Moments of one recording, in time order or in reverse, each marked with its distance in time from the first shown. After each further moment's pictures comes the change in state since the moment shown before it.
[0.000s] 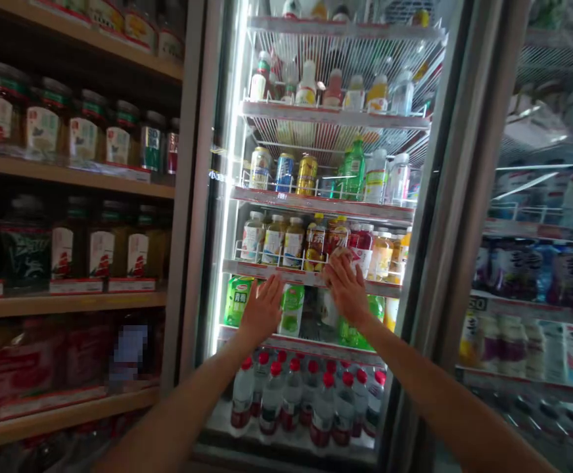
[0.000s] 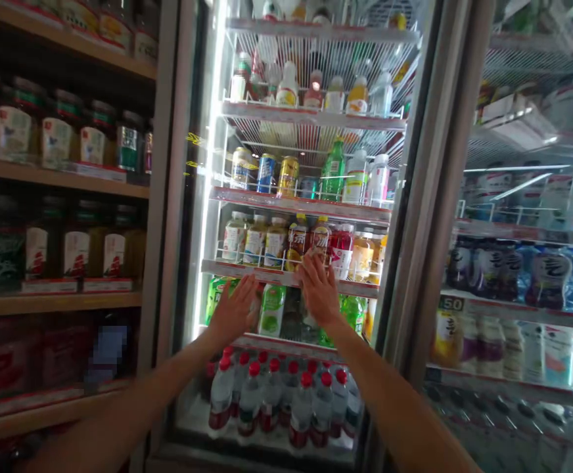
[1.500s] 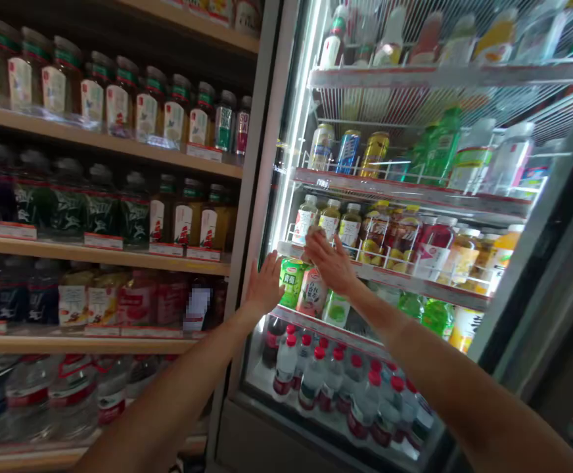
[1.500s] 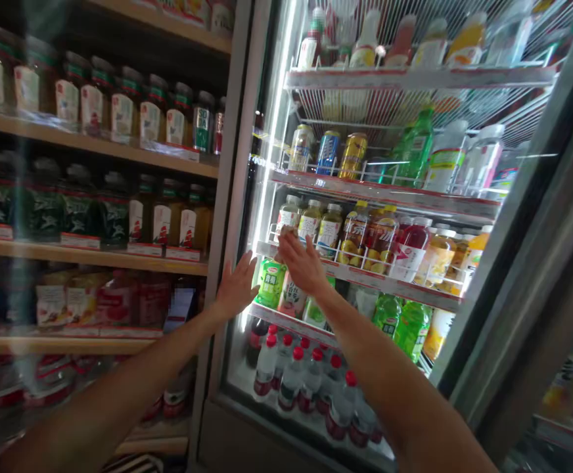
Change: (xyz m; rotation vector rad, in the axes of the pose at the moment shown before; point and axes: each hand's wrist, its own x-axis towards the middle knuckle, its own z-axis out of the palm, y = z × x) left_hand -0.046 -0.089 -0.018 0.054 -0.248 -0.337; right_hand 0.104 -0.119 0.035 0.248 -0.039 -0.382
